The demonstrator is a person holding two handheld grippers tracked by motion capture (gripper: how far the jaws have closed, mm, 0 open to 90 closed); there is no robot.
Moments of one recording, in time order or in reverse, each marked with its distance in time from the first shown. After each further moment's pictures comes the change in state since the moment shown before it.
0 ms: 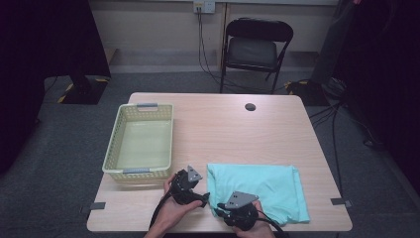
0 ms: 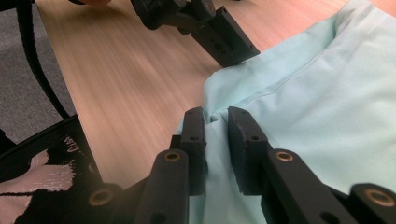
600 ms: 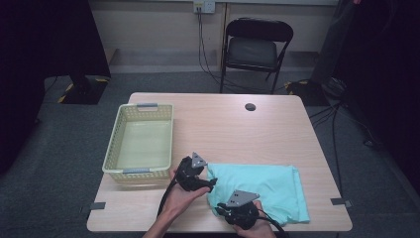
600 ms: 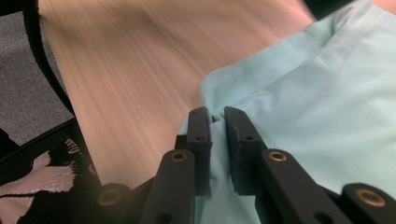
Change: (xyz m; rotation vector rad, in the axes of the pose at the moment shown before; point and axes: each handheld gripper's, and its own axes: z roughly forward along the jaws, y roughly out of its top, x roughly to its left) left arm 0.008 0.045 0.003 -0.111 -0.050 -0.044; right arm -0.004 0.000 0.000 0.000 0.010 0.014
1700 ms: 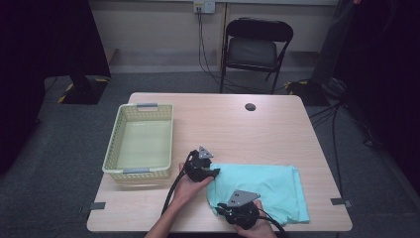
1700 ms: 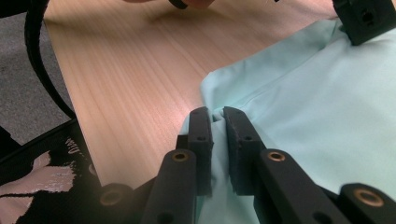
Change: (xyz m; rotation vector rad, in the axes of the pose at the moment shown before) left arm 0.017 0.002 0.044 -0.006 -0.023 -0.024; right arm -0.002 -0.001 0.000 -0.006 0.008 -0.004
